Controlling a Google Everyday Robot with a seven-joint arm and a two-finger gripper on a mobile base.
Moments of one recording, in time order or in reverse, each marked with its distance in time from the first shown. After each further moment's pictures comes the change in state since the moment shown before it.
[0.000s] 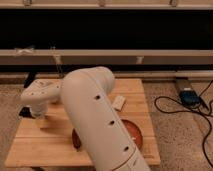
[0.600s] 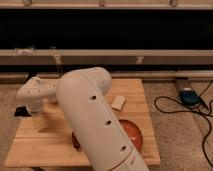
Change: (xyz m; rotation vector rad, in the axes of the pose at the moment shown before) arm -0.002 -0.007 -0.014 0.028 -0.010 -0.027
